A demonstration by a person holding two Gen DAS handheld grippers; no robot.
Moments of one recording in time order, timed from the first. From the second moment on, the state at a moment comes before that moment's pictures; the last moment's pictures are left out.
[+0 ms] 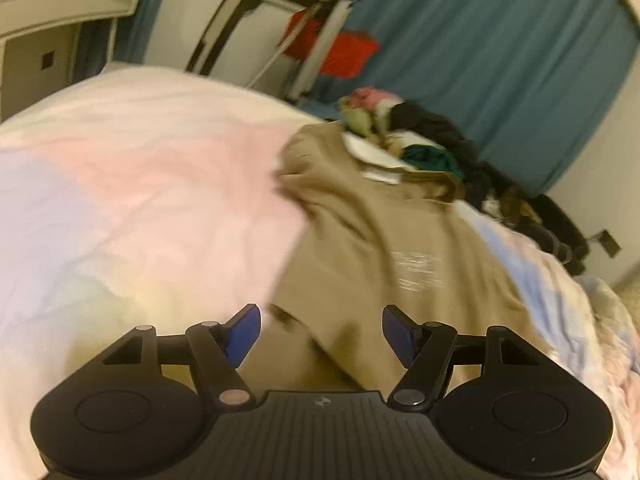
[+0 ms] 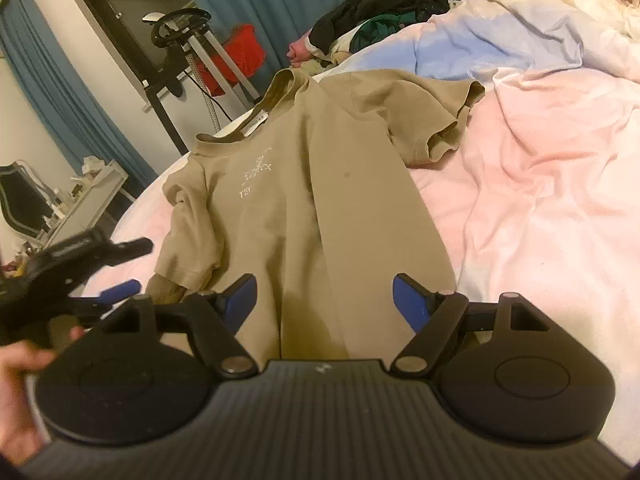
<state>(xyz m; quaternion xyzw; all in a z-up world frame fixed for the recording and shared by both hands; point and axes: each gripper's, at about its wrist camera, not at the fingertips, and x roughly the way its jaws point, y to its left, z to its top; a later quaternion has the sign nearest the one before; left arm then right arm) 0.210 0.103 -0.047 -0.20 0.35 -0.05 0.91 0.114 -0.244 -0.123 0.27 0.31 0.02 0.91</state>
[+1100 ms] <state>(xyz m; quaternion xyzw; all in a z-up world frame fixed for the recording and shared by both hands) 0.339 0.295 0.013 -0.19 0.28 0.16 0.93 0.142 -0.224 -0.132 0.20 0.31 0.02 0.93</state>
